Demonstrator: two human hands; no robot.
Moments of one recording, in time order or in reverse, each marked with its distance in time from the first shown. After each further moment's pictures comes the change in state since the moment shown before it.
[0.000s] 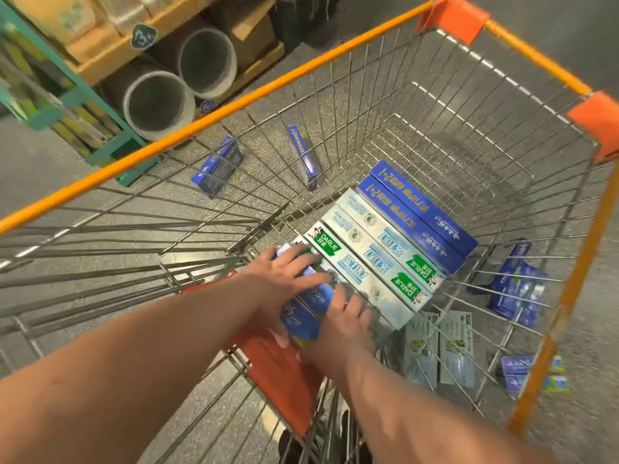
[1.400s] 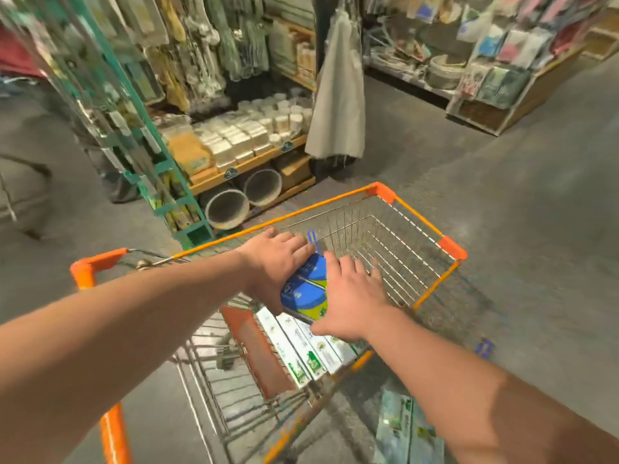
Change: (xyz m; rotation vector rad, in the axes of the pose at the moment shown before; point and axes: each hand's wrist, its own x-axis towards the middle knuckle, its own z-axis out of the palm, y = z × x) left_hand -0.199 0.125 -0.277 0.265 0.286 -0.313; right_hand -0.210 0.055 -0.271 -0.400 0.452 -0.622
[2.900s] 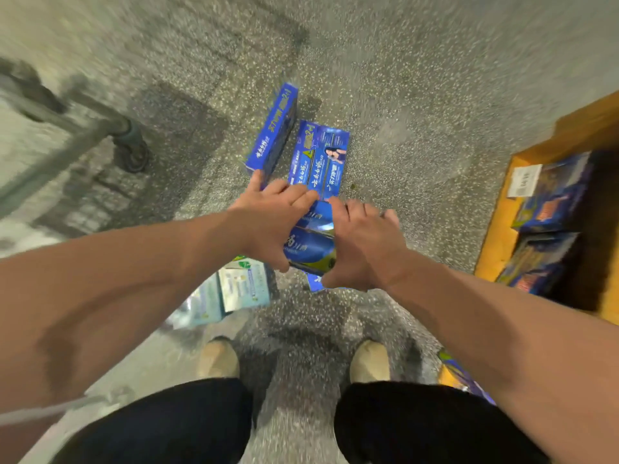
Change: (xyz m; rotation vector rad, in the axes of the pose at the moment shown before) left_hand 0.445 0.713 0.295 -0.155 -0.128 0.520; right_hand -0.263 0.567 0.559 0.095 -0.338 0.416
